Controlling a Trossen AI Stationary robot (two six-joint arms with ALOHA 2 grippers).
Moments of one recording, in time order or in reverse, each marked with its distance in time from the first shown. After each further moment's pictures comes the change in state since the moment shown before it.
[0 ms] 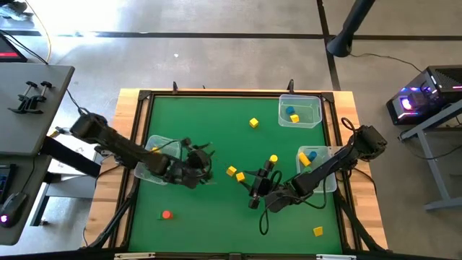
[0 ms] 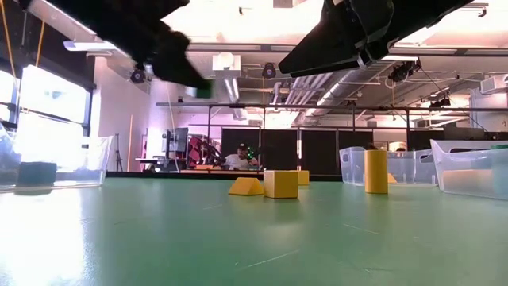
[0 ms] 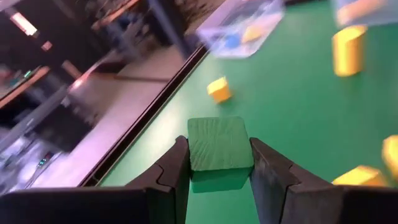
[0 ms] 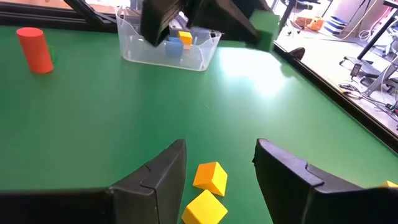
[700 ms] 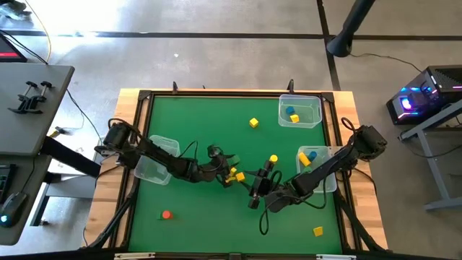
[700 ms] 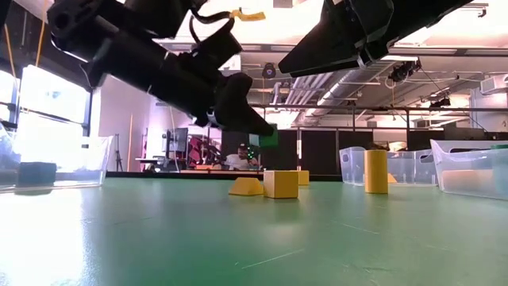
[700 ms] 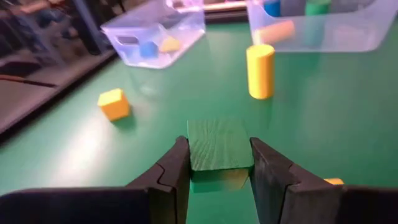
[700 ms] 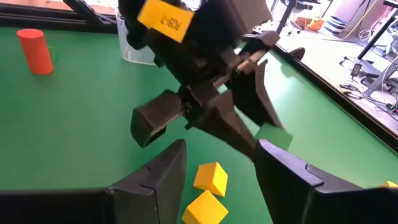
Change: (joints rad) left arm 0.125 0.395 0.000 0.741 0.362 0.151; right arm 0.000 0.000 0.000 0.003 0.000 0.001
